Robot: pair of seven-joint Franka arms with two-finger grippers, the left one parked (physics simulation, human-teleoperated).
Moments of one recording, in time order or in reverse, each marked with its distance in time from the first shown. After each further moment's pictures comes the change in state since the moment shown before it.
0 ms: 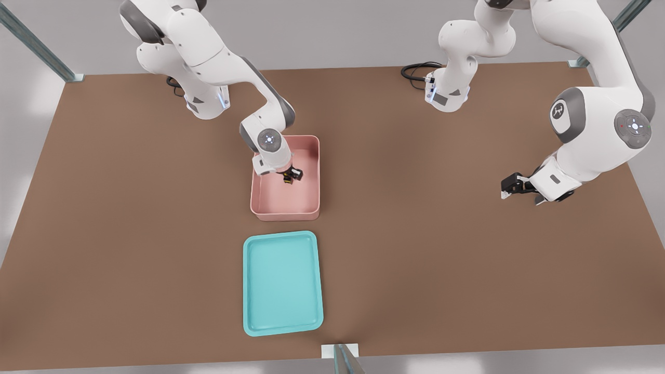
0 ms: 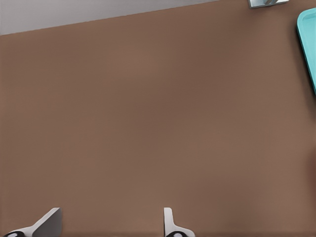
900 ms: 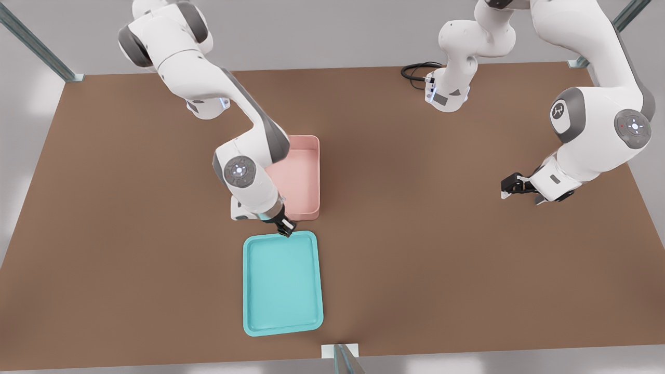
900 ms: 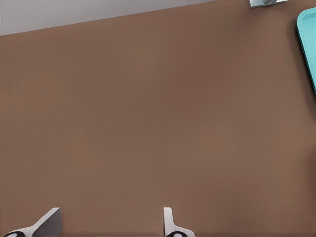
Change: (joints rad) arm -0.163 0.236 -0.057 0.933 -0.068 -0.484 0.076
